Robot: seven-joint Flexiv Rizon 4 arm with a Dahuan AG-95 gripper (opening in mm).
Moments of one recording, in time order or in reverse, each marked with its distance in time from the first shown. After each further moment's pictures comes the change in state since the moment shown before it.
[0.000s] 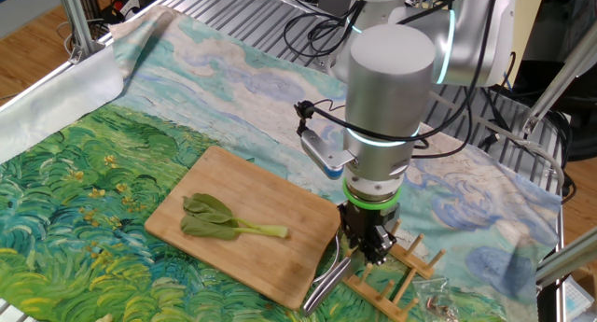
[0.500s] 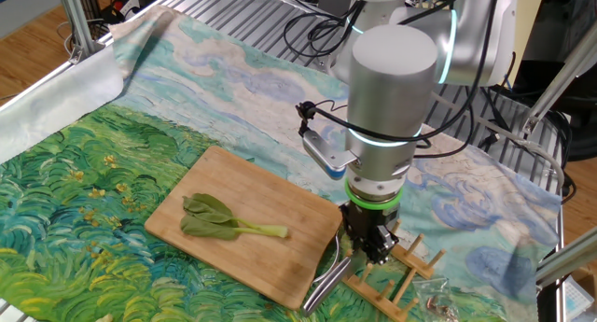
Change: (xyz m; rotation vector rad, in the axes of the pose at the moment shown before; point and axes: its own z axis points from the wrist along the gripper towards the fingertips) arm 0.004 0.001 0.002 -0.002 -0.001 -0.005
